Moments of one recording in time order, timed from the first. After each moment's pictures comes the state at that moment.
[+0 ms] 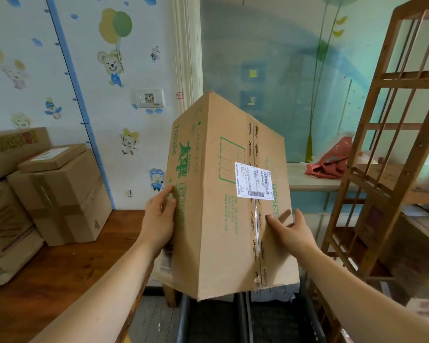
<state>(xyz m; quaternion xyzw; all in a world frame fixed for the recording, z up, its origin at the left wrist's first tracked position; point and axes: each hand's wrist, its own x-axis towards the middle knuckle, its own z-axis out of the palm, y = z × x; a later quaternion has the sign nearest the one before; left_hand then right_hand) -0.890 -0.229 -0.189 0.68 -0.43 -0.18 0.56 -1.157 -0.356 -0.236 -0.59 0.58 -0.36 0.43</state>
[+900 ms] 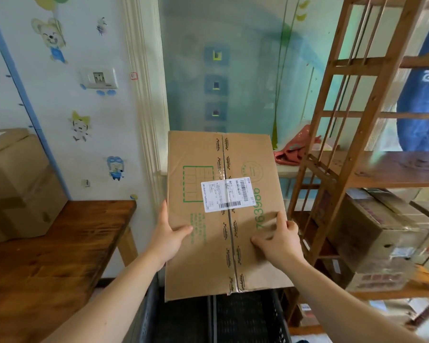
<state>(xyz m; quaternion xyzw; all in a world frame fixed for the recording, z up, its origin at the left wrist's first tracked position) -1.005 -0.273 -0.248 0.67 -0.43 -0.34 0.51 -1.249 -0.362 -0.275 -0.66 0.64 -0.27 0.28</state>
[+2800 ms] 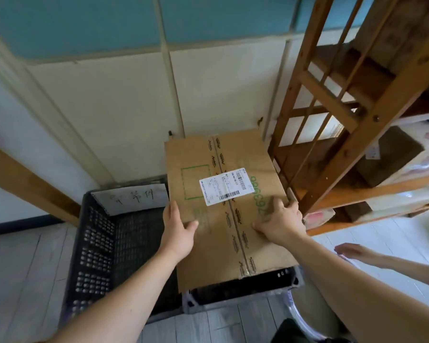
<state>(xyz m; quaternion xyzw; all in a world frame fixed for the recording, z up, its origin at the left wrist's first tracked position) -1.092 -0.463 -0.737 0.77 -0.42 -0.39 0.28 -1.312 -0.521 -0.719 -0.59 0.75 0.02 0.30</state>
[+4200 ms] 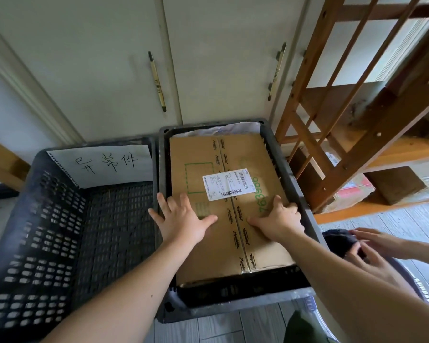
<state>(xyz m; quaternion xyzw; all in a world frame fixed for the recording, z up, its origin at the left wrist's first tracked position) -1.112 -0.500 -0.953 0.84 -0.52 -0.17 -0.01 -1.314 -0.546 -0.960 -0.56 0.77 0.03 0.30</state>
